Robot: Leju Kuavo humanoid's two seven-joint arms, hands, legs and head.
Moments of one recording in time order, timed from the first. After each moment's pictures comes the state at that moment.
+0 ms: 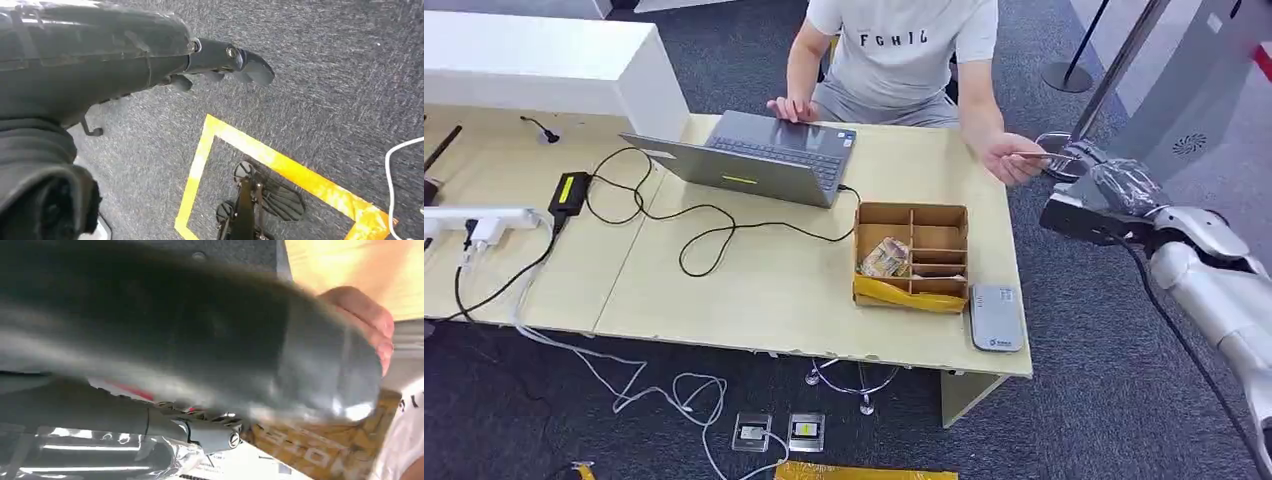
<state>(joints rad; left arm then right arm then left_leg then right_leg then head) -0.14 0.34 -0.81 -0.18 1.24 0.04 -0.10 -1.14 -0.55 1.09 -0.55 0.43 -0.05 -0.35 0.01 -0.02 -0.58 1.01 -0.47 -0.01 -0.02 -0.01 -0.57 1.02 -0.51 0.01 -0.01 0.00</state>
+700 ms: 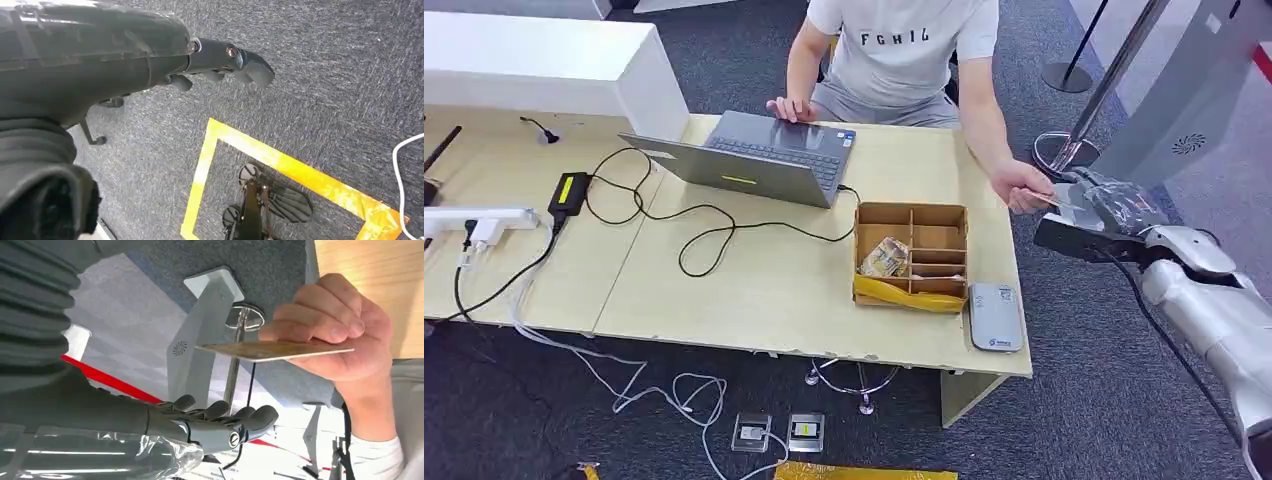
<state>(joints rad) -0.14 0.33 -0.83 -0.18 1.23 0.03 -0.10 -1.11 -0.52 1.14 -0.48 0.44 -0.07 -0.31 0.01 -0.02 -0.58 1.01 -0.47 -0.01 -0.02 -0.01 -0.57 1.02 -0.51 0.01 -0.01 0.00</state>
